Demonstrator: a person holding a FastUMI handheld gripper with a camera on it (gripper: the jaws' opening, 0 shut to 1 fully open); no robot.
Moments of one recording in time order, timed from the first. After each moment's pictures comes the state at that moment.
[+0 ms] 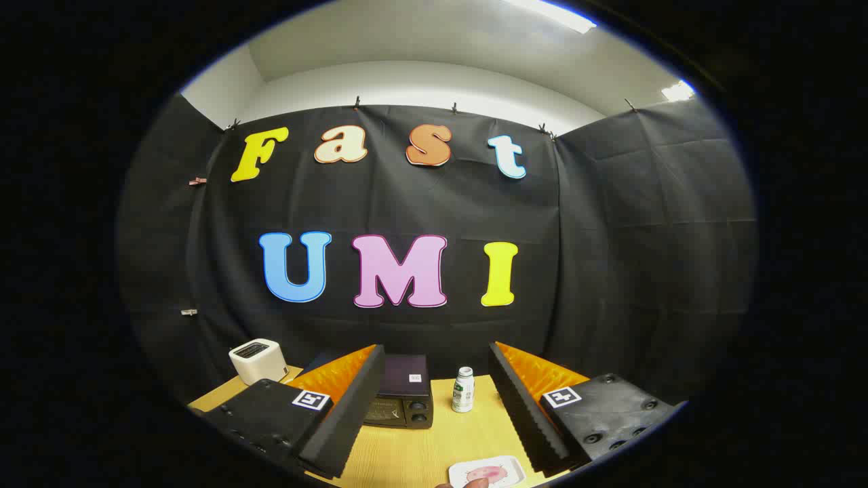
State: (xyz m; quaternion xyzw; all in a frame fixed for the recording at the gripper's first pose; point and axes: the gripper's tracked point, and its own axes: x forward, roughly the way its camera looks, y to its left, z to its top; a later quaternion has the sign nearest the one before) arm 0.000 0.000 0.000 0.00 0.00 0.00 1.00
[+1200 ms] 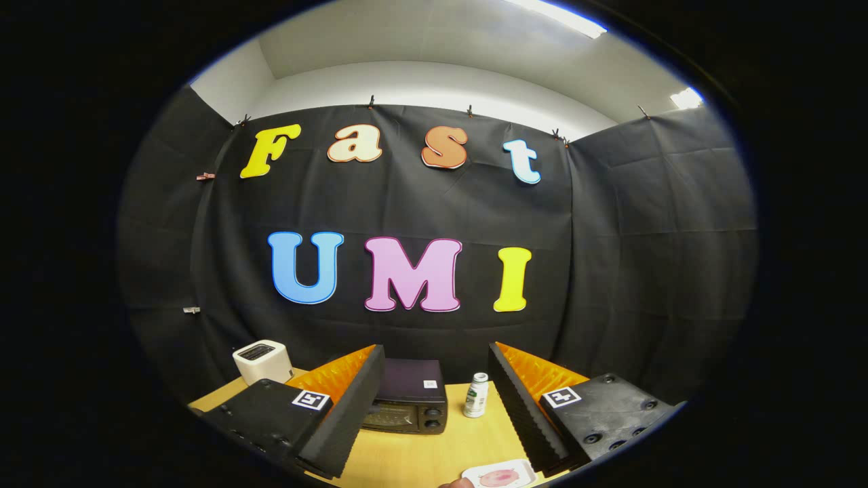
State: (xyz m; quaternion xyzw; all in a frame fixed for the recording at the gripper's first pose) arm 0.018 0.055 -0.001 -0.01 0.00 0.02 1.00
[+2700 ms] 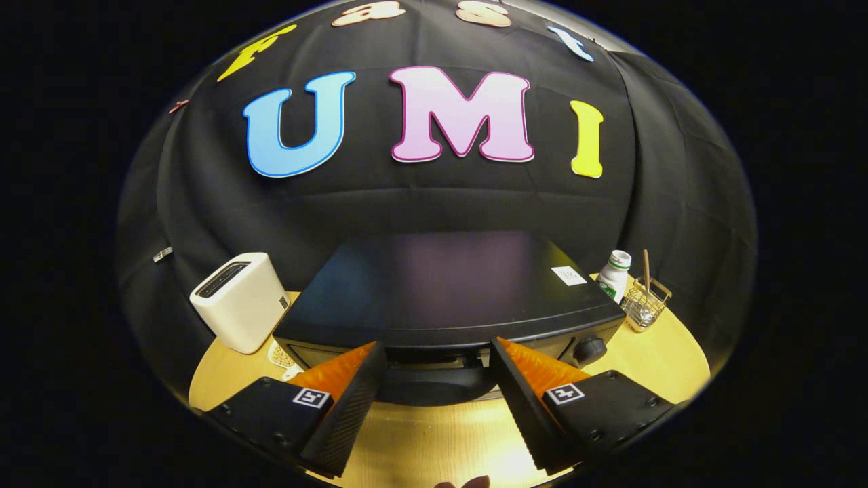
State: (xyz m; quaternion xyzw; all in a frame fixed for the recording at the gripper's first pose) arm 0.197 0.207 -0.297 0.00 0.24 0.02 0.97
